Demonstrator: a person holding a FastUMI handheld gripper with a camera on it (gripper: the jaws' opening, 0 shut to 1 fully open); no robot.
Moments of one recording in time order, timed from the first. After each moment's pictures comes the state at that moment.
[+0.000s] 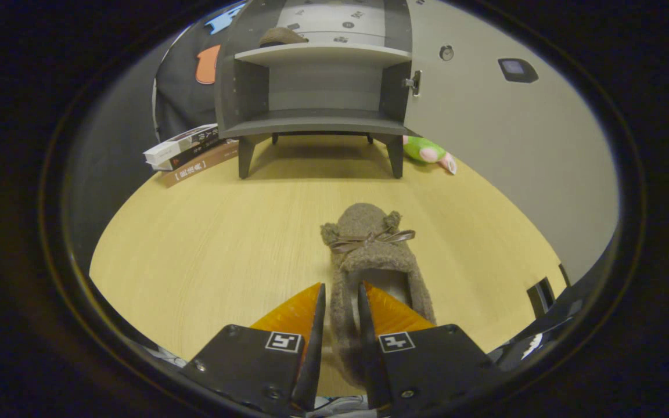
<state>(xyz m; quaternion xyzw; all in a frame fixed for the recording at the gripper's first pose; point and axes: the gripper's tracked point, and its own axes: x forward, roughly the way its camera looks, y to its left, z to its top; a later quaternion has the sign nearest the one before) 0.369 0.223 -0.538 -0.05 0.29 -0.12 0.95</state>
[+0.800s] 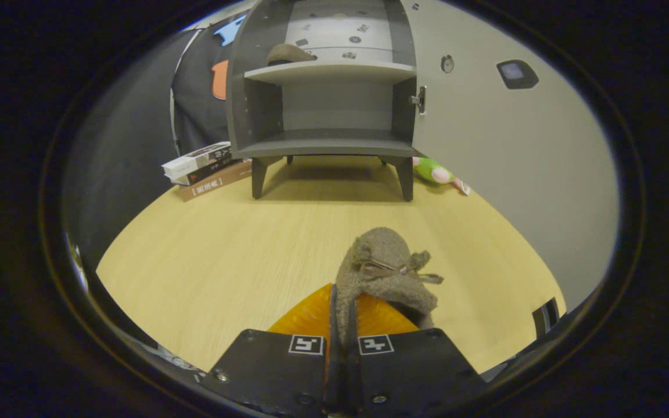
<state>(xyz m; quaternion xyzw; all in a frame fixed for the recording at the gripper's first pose) 0.372 0.222 -0.499 -0.06 0.25 -0.05 0.97</state>
